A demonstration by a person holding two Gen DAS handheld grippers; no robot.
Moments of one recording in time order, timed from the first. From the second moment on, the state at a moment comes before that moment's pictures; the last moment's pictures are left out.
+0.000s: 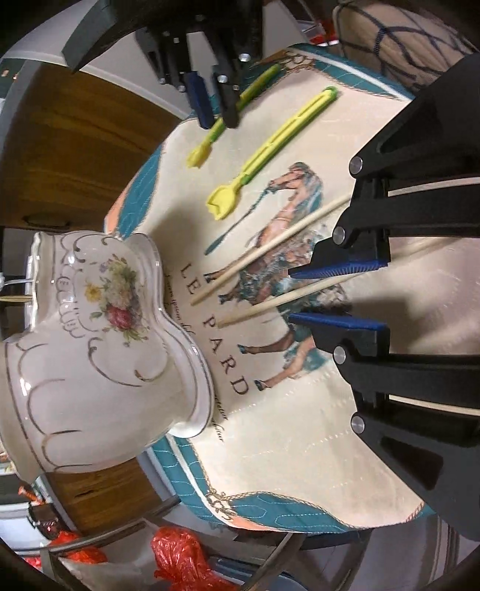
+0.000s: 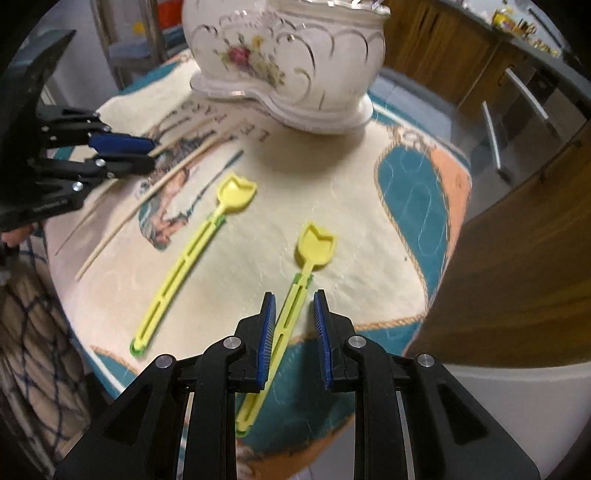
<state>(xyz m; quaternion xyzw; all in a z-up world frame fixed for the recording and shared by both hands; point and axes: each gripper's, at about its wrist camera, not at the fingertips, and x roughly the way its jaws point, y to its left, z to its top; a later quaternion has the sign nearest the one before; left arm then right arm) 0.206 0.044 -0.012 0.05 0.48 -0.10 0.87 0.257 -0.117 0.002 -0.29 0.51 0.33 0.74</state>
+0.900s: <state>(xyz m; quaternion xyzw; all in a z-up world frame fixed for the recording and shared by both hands) 0.232 0.090 0.014 -0.04 0.55 -0.13 0.82 0.272 -0.120 0.017 -0.20 0.57 0.29 0.74</state>
